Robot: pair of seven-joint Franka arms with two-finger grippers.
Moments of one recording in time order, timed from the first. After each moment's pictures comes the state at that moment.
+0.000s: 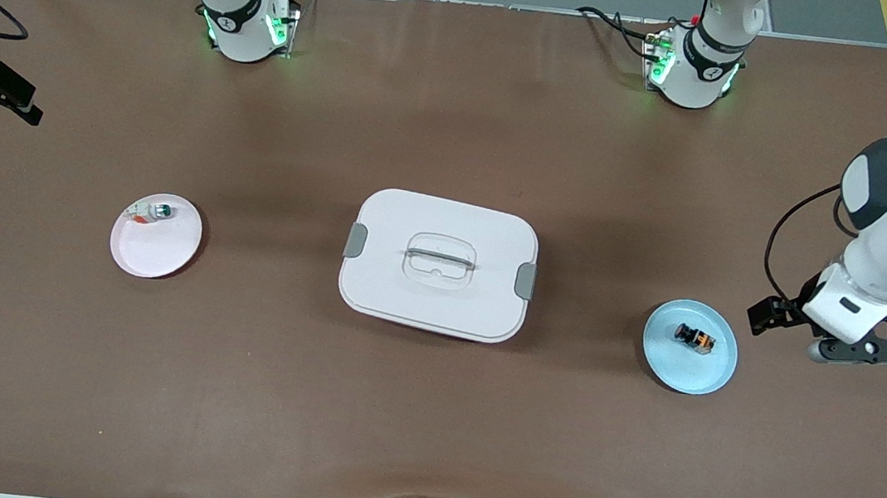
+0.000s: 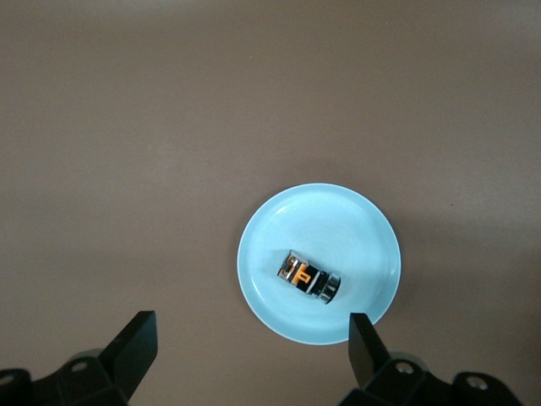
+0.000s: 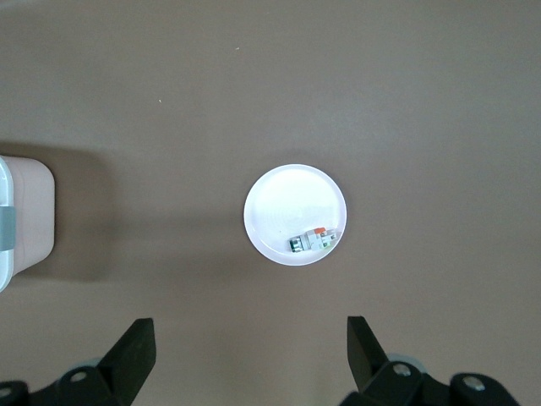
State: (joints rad) left arm 0.22 0.18 -0.25 -1.88 0.15 2.20 -0.18; right arm 0.01 -0.07 -0.10 -1.65 0.03 1.58 -0.05
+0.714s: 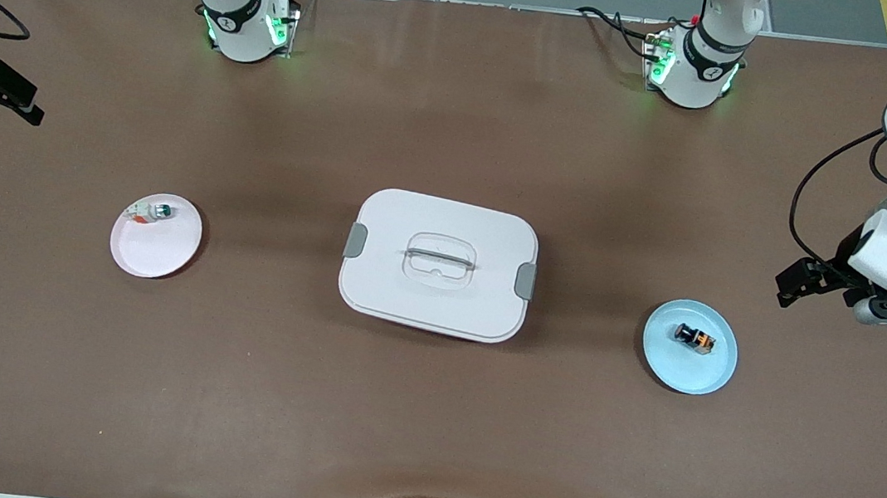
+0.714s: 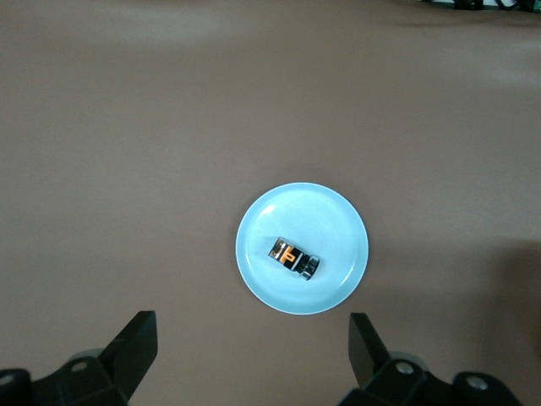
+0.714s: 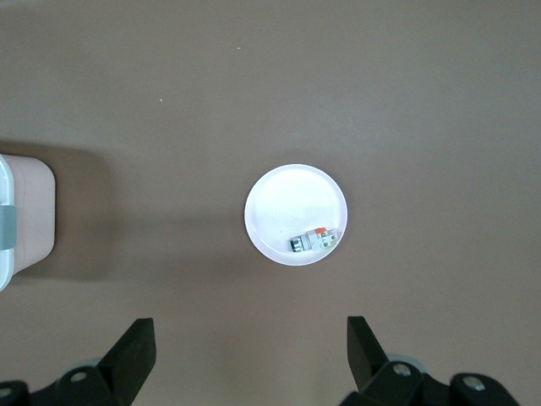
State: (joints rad) left arm 0.17 0.04 -0.22 -1.89 0.08 2.11 -0.18; right arm 0.01 -0.07 -0.09 -1.65 0.03 1.58 -0.05
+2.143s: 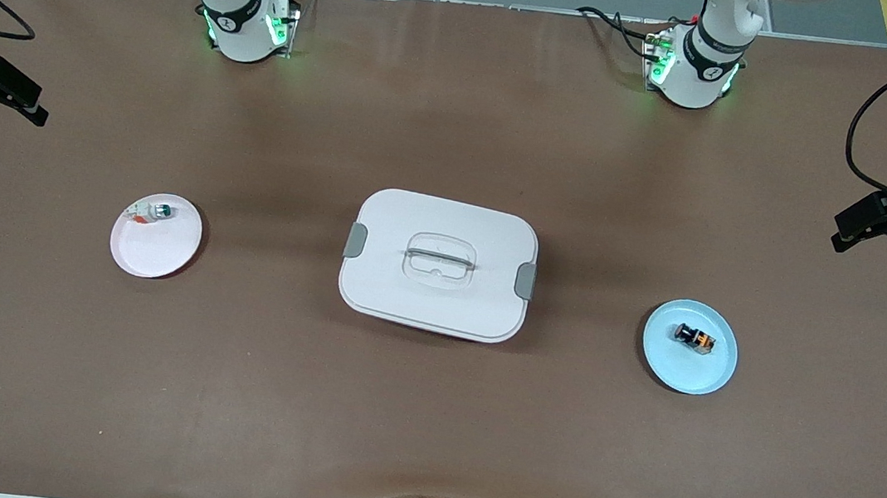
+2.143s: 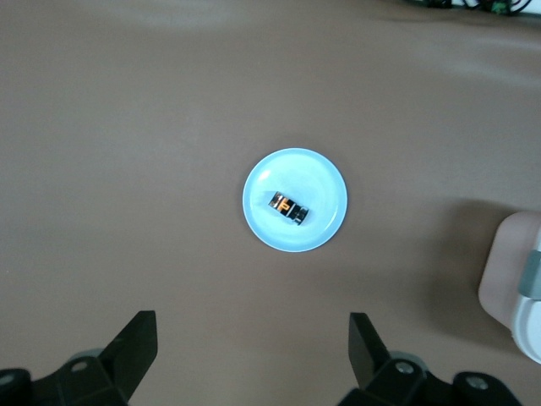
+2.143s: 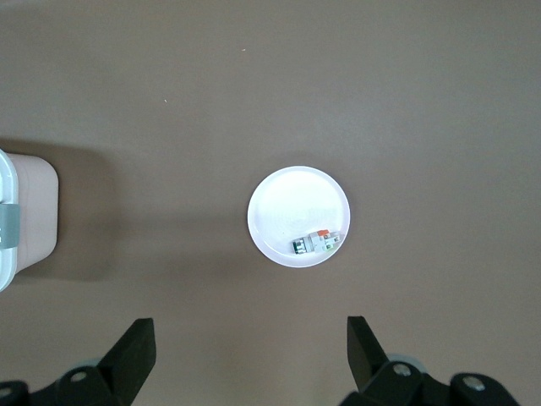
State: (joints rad) left arm -0.06 0.00 0.01 -1.58 0.03 1.69 -0.18; right arm 0.02 -0.07 -0.09 -1.64 0.03 1.59 -0.05
